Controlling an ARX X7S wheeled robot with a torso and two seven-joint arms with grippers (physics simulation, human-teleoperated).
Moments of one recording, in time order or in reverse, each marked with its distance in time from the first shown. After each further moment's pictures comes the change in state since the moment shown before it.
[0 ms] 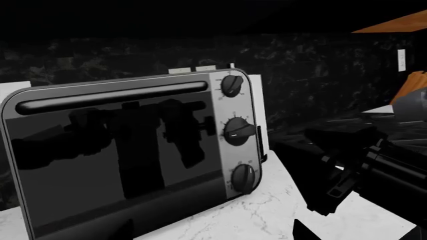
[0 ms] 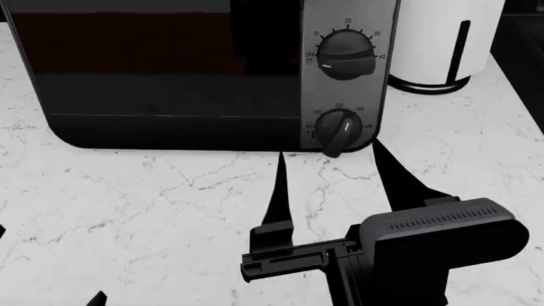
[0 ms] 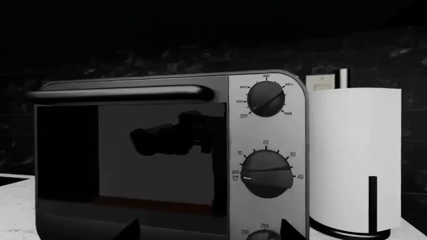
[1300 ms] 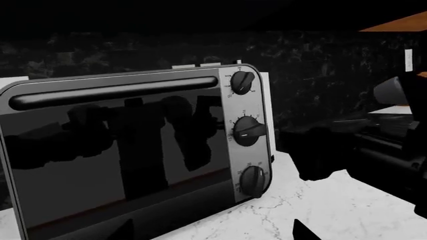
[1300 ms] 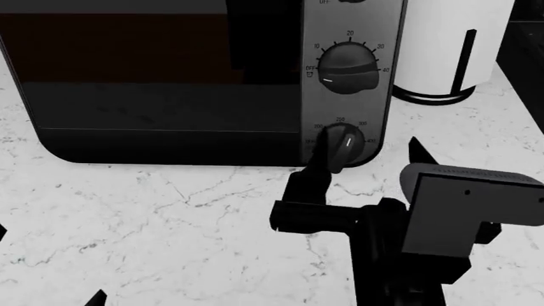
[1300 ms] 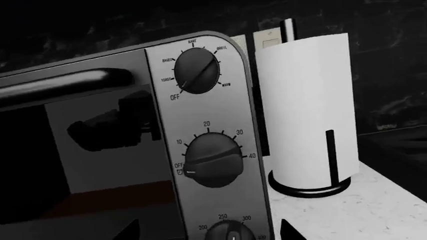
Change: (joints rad) left arm -0.117 -0.009 0.167 -0.033 0.023 0.069 -0.024; right arm 0.148 -0.081 0.138 -0.011 0.180 0.322 0.223
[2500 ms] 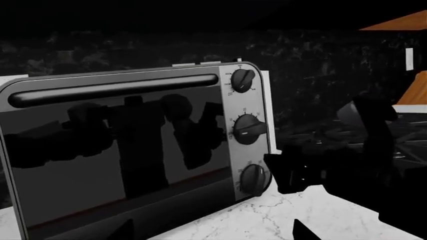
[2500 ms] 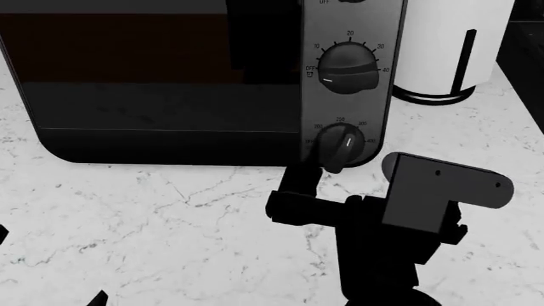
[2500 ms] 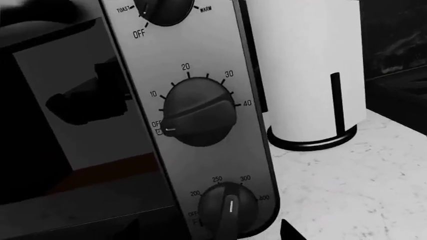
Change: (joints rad) left arm -0.007 0.003 0.021 -0.012 0.010 0.010 -0.001; right arm 0.057 -0.030 -0.031 0.220 0.054 -0.030 0.063
